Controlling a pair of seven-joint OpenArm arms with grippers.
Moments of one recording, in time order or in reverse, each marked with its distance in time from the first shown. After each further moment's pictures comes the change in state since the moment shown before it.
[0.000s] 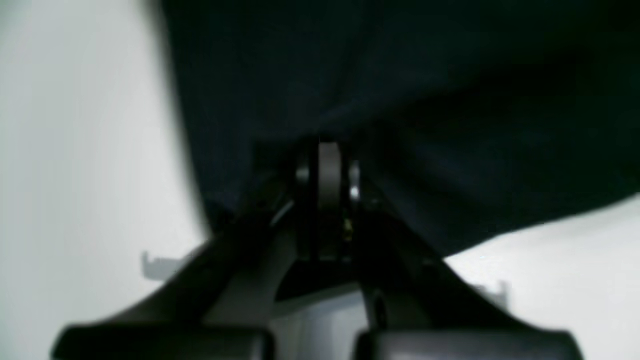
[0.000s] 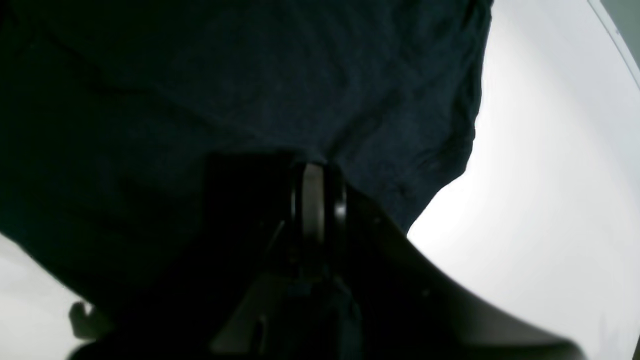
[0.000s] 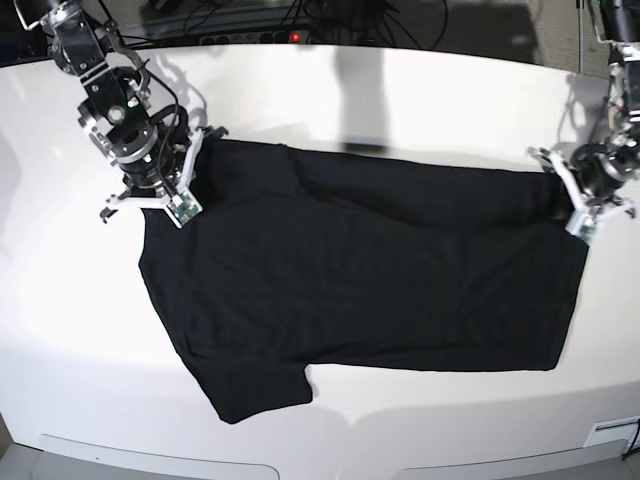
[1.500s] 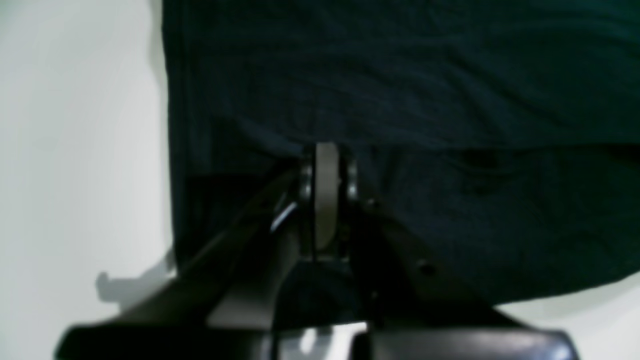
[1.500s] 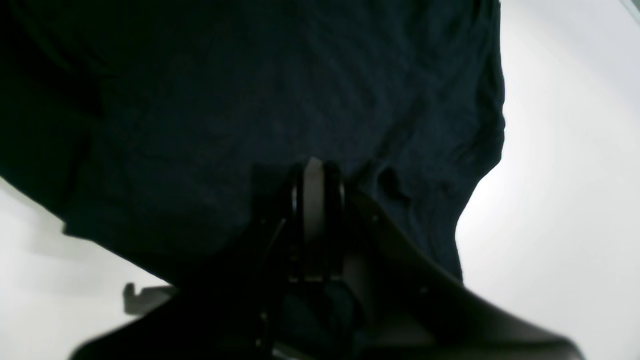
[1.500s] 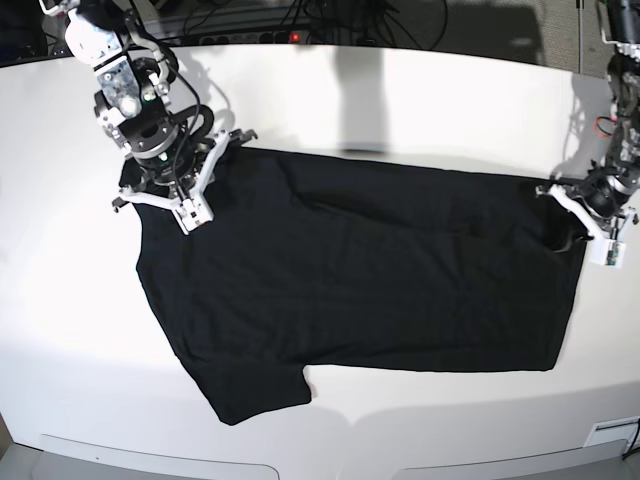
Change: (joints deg) left arm 0.9 -1.1 1.8 4.7 -24.1 10.5 3.8; right arm -2.3 -6.7 2.7 5.7 4.2 -3.7 -6.5
